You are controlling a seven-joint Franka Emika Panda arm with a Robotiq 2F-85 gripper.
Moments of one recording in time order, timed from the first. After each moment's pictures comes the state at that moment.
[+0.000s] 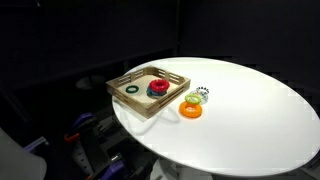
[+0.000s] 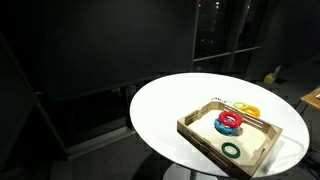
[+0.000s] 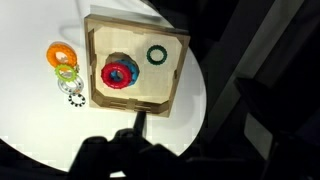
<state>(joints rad) 0.23 -0.87 0.26 -2.52 0.16 1.91 0.13</state>
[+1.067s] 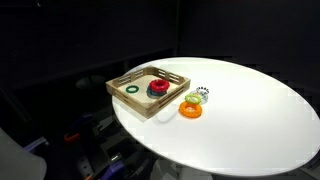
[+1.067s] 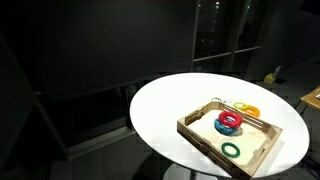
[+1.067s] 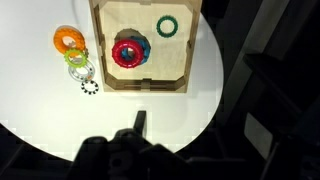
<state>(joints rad) 0.10 -0.69 0.23 -2.39 0.15 2.00 0.14</state>
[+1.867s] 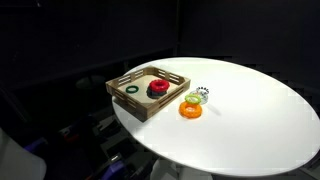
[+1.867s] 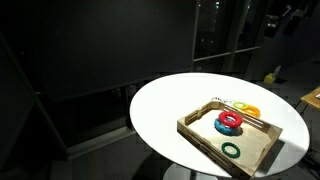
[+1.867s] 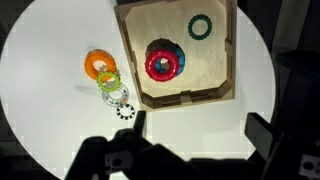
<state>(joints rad) 0.01 -0.44 0.18 -2.30 0.05 2.01 0.25</state>
